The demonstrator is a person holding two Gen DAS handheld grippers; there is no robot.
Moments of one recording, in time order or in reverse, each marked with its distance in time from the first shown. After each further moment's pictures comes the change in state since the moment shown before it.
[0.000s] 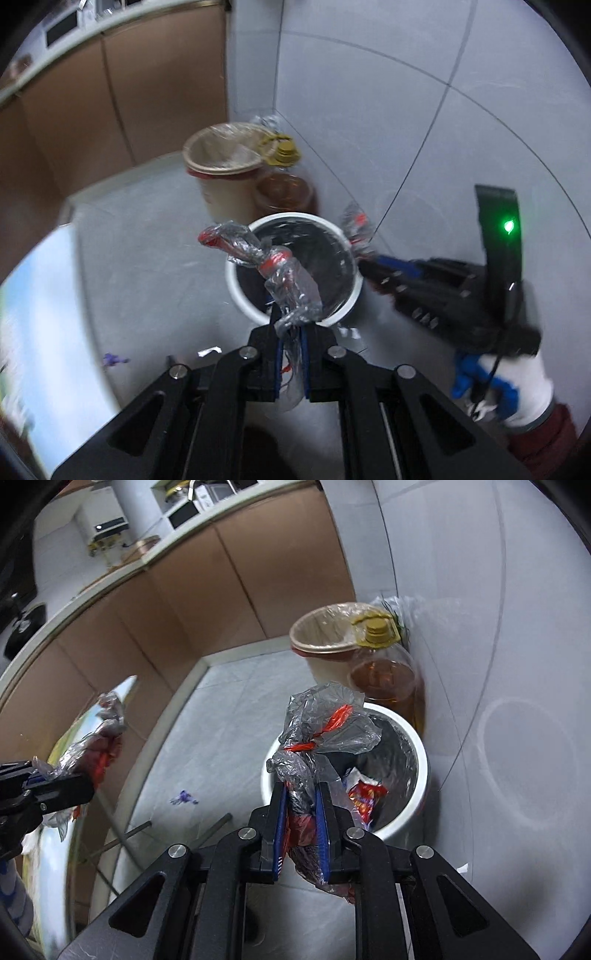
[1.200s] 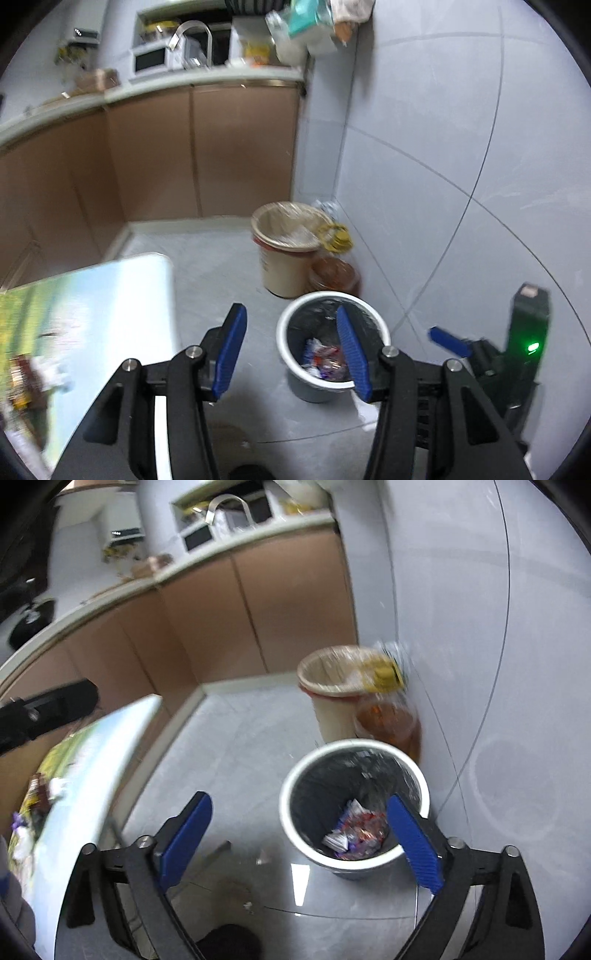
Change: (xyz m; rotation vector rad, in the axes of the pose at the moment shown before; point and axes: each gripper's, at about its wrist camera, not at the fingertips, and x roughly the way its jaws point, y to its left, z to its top) left arm -0.121 0.014 -0.034 -0.166 -0.373 0.215; right arm -0.075 0.087 -0.022 -0.086 -0.216 -0.049
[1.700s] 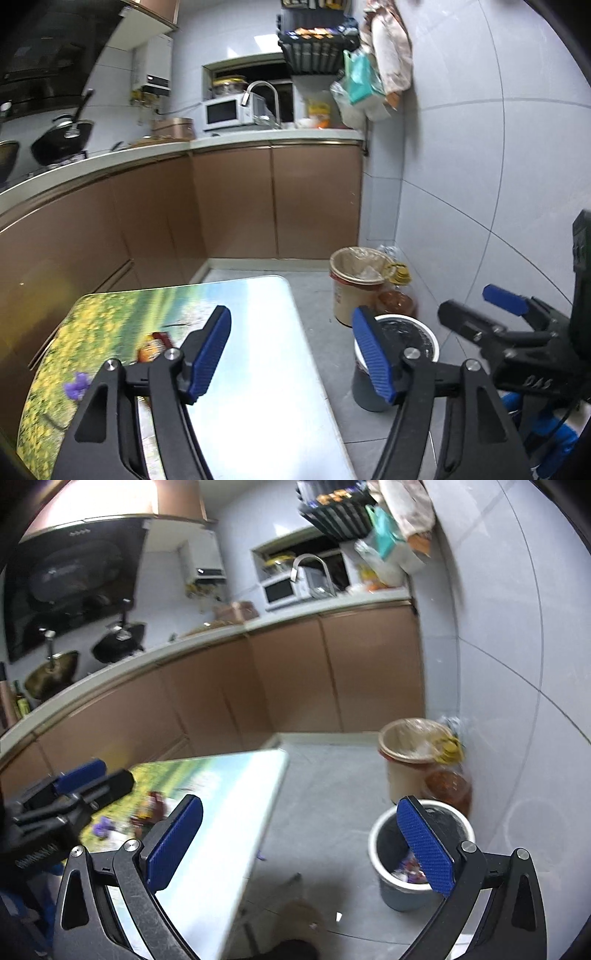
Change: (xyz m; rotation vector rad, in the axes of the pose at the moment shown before) left arm -0.164 0.056 -0.049 -0.032 -0.196 0.236; right arm -0.130 0.101 0.012 -0.103 -0.199 0.223
